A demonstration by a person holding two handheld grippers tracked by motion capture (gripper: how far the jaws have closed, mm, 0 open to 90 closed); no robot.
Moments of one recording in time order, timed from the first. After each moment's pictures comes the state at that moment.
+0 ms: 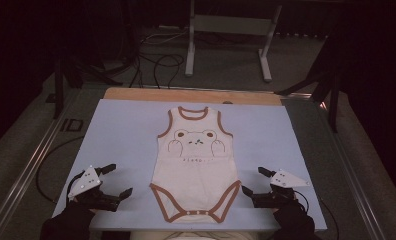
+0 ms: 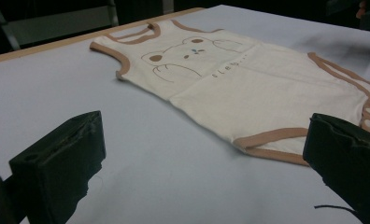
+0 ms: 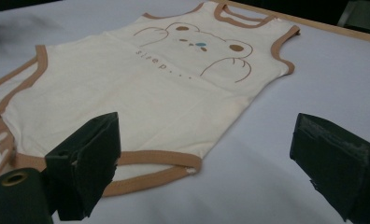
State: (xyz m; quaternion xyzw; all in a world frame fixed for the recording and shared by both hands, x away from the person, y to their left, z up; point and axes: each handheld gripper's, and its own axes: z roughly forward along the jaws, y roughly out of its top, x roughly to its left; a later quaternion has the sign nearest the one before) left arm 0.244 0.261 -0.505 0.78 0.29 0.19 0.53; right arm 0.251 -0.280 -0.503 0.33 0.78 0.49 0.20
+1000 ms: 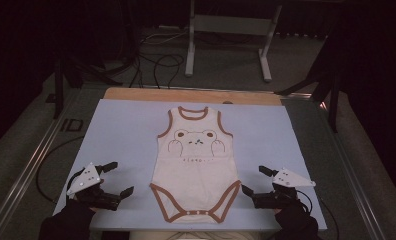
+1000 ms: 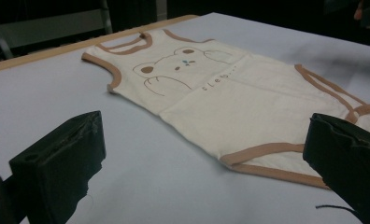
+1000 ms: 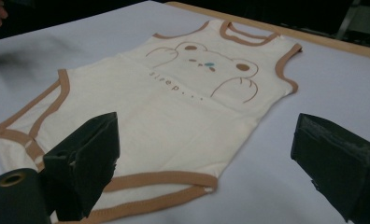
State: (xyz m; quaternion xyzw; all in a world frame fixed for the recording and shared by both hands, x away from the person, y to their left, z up) left arm 0.243 0.255 -0.487 0.77 0.29 0.18 0.53; right arm 0.242 -0.274 -0.476 0.34 0.77 0.51 0.19
